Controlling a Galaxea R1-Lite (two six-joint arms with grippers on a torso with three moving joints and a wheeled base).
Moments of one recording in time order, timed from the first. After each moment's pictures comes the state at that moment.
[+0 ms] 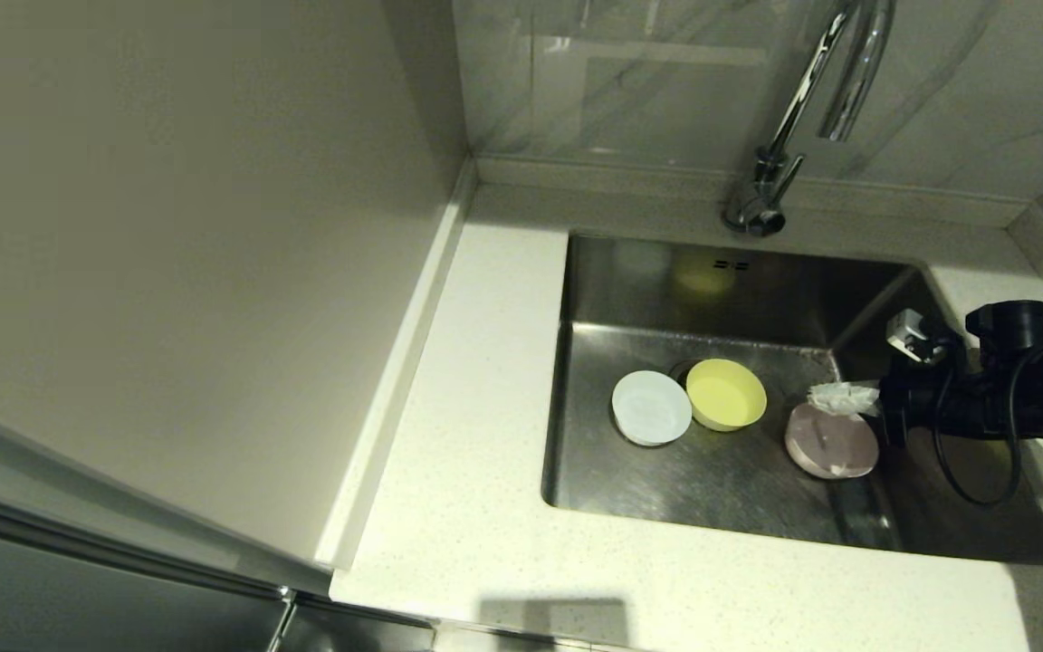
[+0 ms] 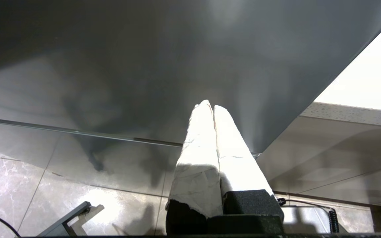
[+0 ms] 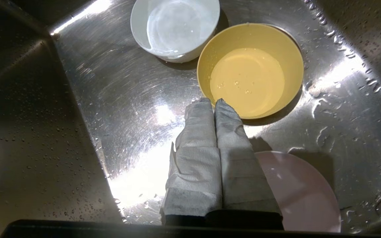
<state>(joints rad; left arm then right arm) 0.00 0.00 0.00 0.00 0.02 -0.02 -0.31 2.13 -1.29 -0.07 0.99 -0.85</state>
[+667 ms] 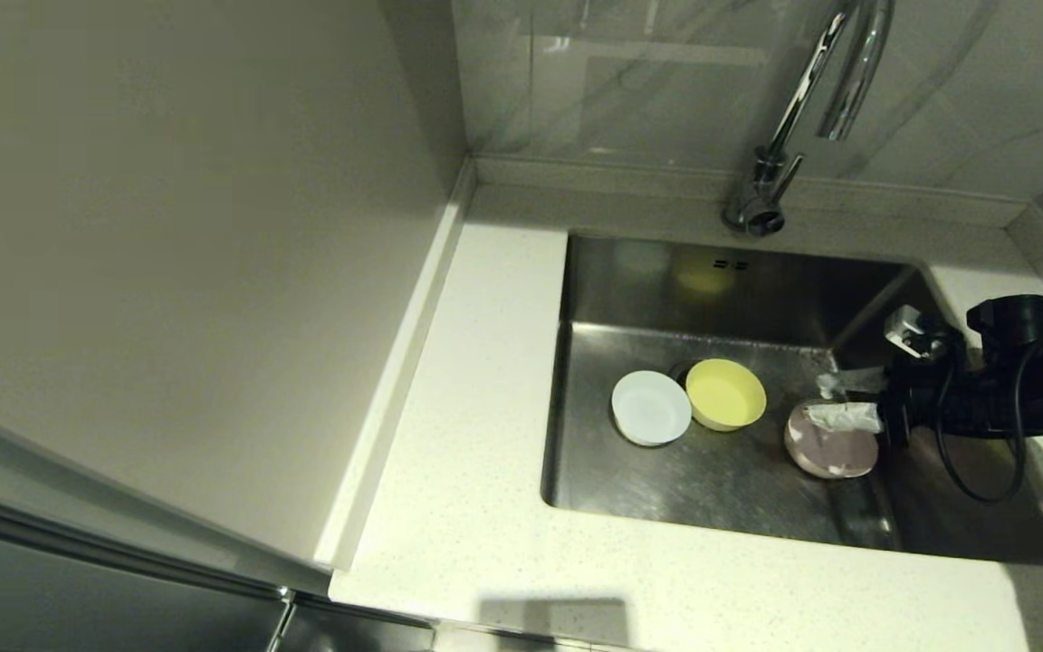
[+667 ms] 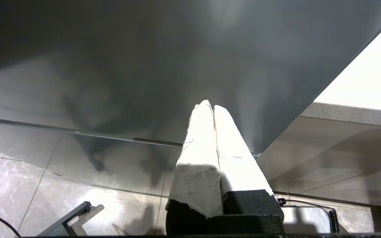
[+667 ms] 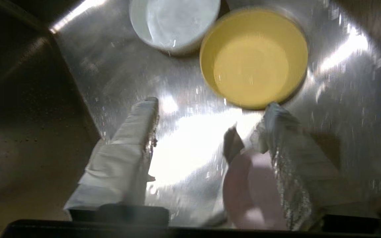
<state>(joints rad) 0.00 0.00 0.00 0.00 0.02 -0.02 -0.30 2.10 -1.29 0.00 0.92 -0.82</state>
